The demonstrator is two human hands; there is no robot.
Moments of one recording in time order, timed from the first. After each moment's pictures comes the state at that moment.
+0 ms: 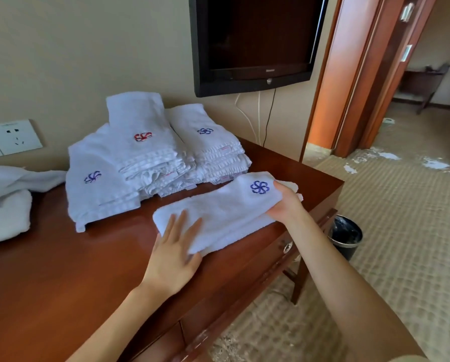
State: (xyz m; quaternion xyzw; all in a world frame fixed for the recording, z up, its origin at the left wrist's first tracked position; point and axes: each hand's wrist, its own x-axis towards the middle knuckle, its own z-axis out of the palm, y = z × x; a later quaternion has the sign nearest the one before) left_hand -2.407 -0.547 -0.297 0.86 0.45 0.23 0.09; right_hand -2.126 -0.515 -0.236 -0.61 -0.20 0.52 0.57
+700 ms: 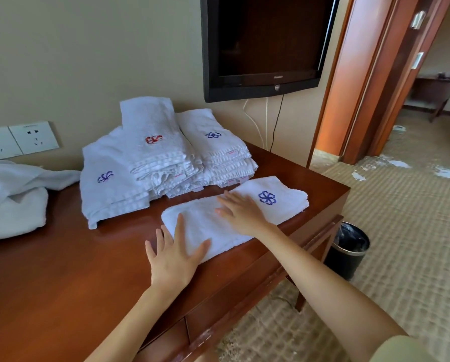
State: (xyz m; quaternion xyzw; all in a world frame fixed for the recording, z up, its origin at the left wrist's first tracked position) left_hand -2.392 -0.564 -0.283 0.72 0.65 0.16 0.15; right_hand -2.194 -0.507 -0.259 -0.65 -0.75 0.07 0.09
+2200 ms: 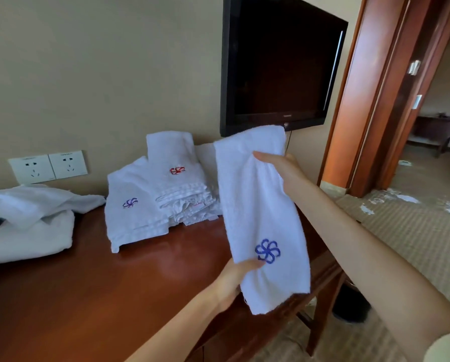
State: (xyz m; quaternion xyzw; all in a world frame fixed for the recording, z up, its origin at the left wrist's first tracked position) left_hand -2.345 -0.579 -0.245 0.55 0.28 0.31 0.72; right_hand -2.179 -0.509 -0.088 -0.54 -0.44 0.40 0.60
